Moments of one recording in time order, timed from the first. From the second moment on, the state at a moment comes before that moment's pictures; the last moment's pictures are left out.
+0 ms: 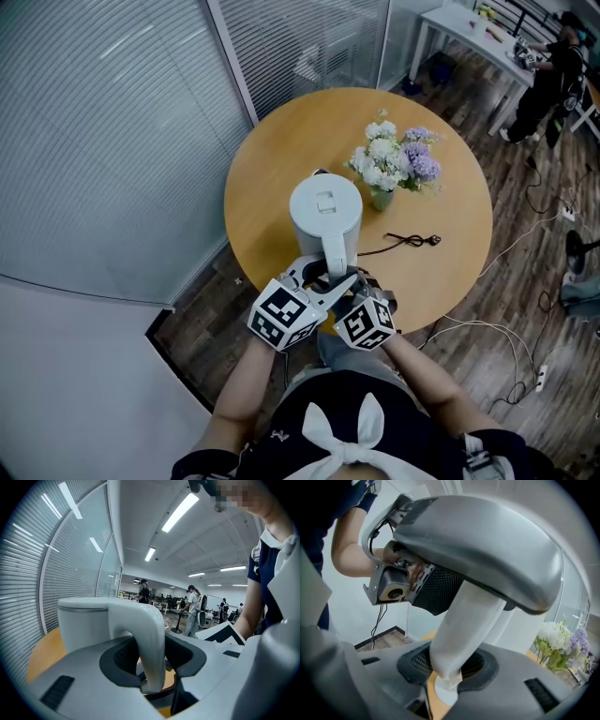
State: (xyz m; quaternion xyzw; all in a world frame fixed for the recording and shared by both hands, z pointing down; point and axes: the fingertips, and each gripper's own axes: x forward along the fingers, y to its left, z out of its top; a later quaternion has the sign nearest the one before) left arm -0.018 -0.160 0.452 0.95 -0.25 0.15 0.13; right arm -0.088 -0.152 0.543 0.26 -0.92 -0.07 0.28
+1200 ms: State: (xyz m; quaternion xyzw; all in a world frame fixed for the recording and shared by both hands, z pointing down) left arm -0.016 -0.165 0.483 0.94 -0.24 0.16 0.18; right arm -0.085 -0.151 0.573 0.25 -0.92 -0.04 0.30
